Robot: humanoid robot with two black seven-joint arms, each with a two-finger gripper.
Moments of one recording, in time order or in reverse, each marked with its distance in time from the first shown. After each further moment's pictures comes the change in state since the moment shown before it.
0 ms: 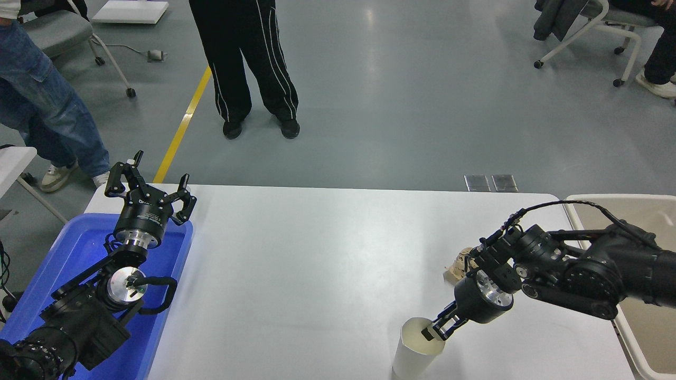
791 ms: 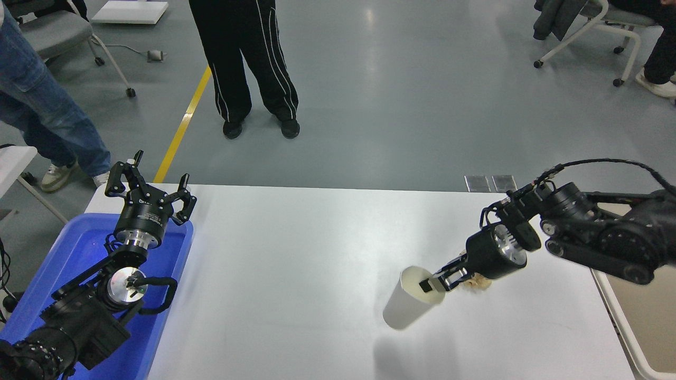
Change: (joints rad) left arm -0.001 0.000 0.000 0.000 0.000 0.000 0.000; right arm 0.224 -0.206 0.112 0.131 0.186 0.014 0.066
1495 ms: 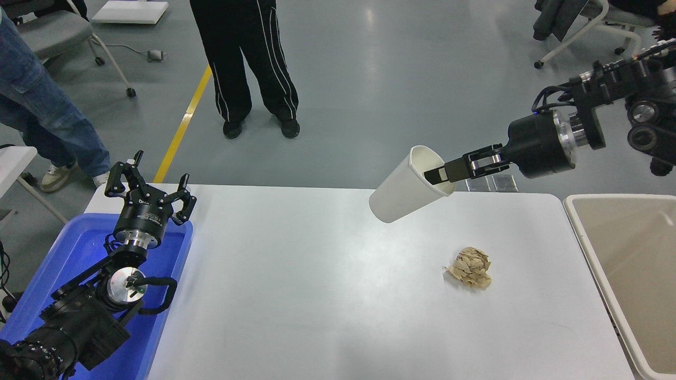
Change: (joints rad) left arm 0.001 0.000 0.000 0.000 0.000 0.000 0.000; right arm 0.225 -0.157 0.018 -0.017 0.244 0.065 0.004
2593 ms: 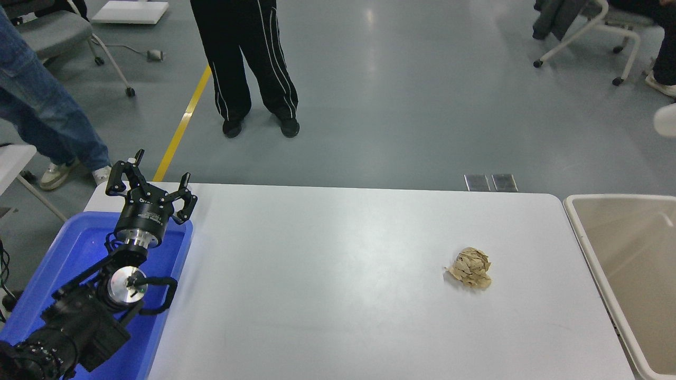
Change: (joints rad) left arm 0.000 0.000 0.000 0.000 0.000 0.000 -0.001; right arm -0.542 0.037 -0.012 -1.263 0.386 -0.239 -0.089
